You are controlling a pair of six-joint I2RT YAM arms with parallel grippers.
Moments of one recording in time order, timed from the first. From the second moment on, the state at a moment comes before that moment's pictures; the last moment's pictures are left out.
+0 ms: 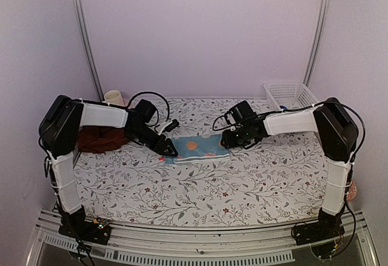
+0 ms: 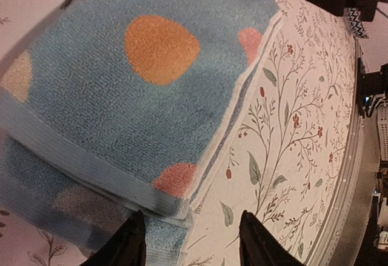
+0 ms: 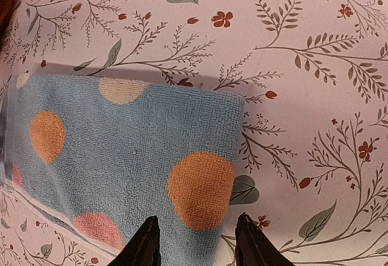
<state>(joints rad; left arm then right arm) -0.47 1.97 1.27 -0.47 0.65 0.12 0.65 1.99 1.29 -0.23 0.02 0.37</state>
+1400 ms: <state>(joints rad) -0.41 2.11 1.35 -0.42 0.67 -0.07 0.68 1.99 1.30 -0.22 0.05 0.38</state>
